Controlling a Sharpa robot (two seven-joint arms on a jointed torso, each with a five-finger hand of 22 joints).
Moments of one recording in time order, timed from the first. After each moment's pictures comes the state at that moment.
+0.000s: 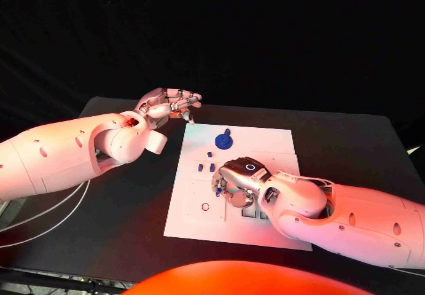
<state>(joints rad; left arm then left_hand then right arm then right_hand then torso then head) 1.19 -0.94 0.00 1.49 -0.12 -0.15 0.34 1.35 -0.19 0.46 0.16 0.22 0.80 0.20 0.28 0.28 0.85 0.15 0.48 0.22 1.06 0.07 0.97 0.56 0.18 1.03 0.16 0.68 0.67 1.12 -0.63 -0.19 1.72 -1.76 -0.33 -0.25 1.34 -0.17 0.69 -0.09 0.18 1.07 0.12 0.32 0.42 1.29 0.08 0.11 0.16 1.47 -0.03 1.37 1.27 0.09 1.39 0.07 1.27 1.31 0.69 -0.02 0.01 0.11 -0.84</state>
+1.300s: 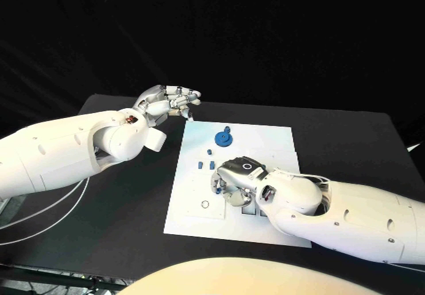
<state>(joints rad) 1.19 -0.94 0.00 1.49 -0.12 -0.15 0.34 1.35 -0.19 0.46 0.16 0.22 0.80 0.20 0.28 0.28 0.85 0.15 0.48 0.22 1.06 0.07 0.97 0.56 0.18 1.03 0.16 0.68 0.67 1.12 -0.61 -0.20 1.70 -1.77 -0.28 -0.25 1.34 -0.17 0.69 -0.09 0.18 1.07 0.12 0.32 0.43 1.29 0.07 0.11 0.17 1.47 -0.03 1.37 1.26 0.09 1.39 0.07 1.26 1.31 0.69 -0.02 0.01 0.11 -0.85</state>
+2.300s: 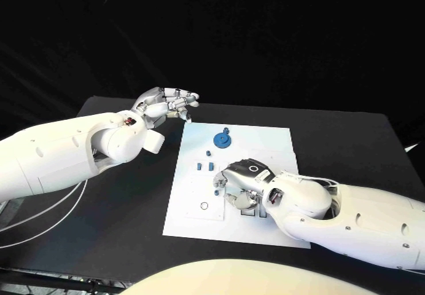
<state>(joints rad) 1.19 -0.94 0.00 1.49 -0.12 -0.15 0.33 1.36 -0.18 0.45 0.16 0.22 0.80 0.21 0.28 0.28 0.85 0.15 0.49 0.22 1.06 0.07 0.97 0.56 0.18 1.03 0.16 0.67 0.67 1.12 -0.68 -0.21 1.75 -1.76 -0.30 -0.25 1.27 -0.21 0.66 -0.06 0.13 0.89 0.14 0.21 0.42 1.07 0.11 0.07 0.09 1.47 0.02 1.35 1.19 0.09 1.31 0.12 1.11 1.23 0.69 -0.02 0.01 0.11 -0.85</state>
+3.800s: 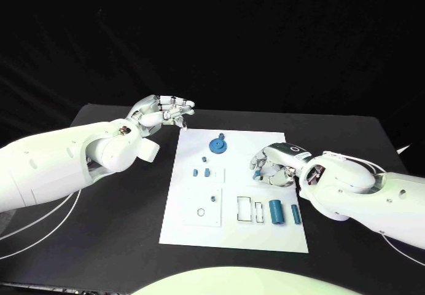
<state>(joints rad) 1.19 -0.94 -0.01 1.48 -0.15 -0.13 0.35 1.38 -0.20 0.44 0.16 0.22 0.80 0.21 0.28 0.28 0.85 0.15 0.51 0.22 1.03 0.07 0.96 0.54 0.18 1.03 0.16 0.65 0.65 1.20 -0.86 -0.18 1.69 -1.56 -0.30 -0.19 1.45 -0.18 0.35 0.20 0.13 0.96 0.14 0.15 0.43 1.08 0.09 0.21 0.07 1.47 0.02 1.42 1.24 0.09 1.38 0.11 1.14 1.29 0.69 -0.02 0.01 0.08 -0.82</state>
